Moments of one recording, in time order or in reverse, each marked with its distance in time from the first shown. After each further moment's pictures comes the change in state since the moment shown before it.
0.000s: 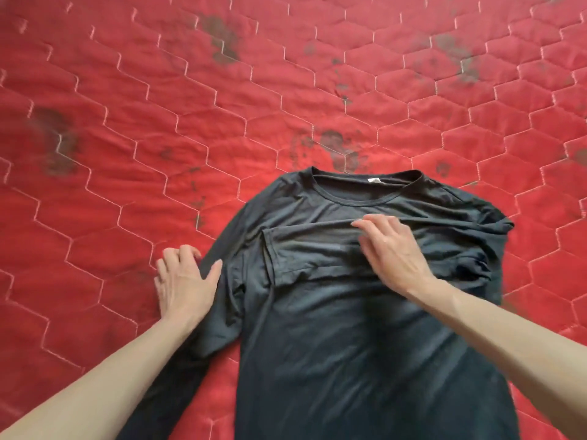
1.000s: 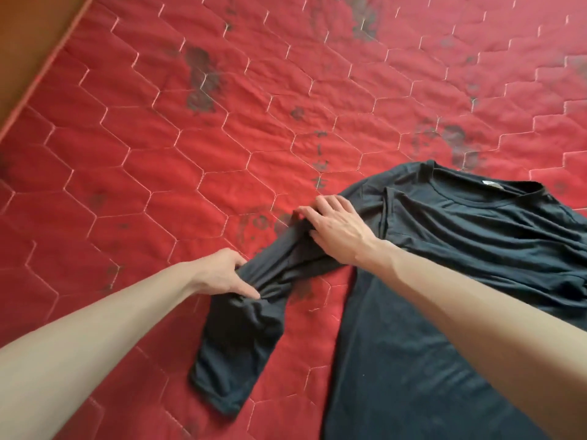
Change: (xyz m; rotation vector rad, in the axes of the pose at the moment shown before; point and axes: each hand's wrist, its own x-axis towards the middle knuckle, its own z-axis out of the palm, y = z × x) left_hand 0.002 -0.171 -0.081 -0.368 -0.932 0.010; right_hand 0.093 -0.272 0.075 -0.100 -0.341 -0.377
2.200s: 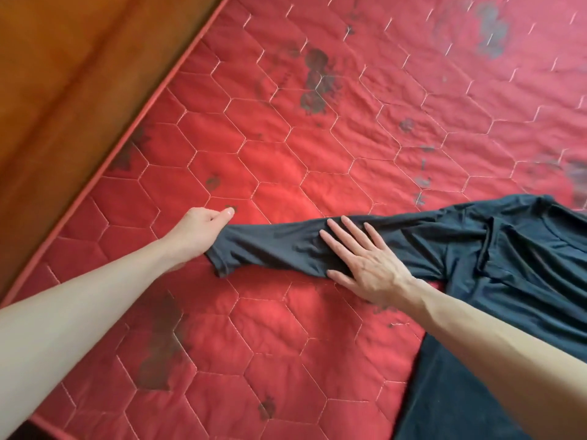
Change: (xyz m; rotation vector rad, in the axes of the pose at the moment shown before) left_hand -0.095 -0.120 -0.109 -0.162 0.733 -0.068; right_hand 0.026 -0.102 0.037 -0.020 -0.124 -0.208
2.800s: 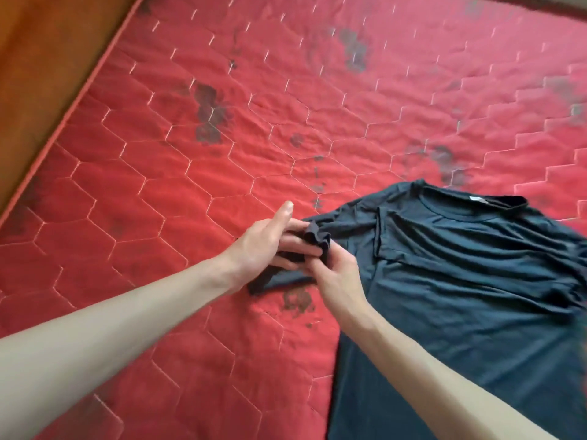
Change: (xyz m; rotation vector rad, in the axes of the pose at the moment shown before) left_hand -0.069 0.222 0.138 -0.444 -0.594 0.204; right_hand -0.091 -0.003 -0.077 1.476 0.647 0.606
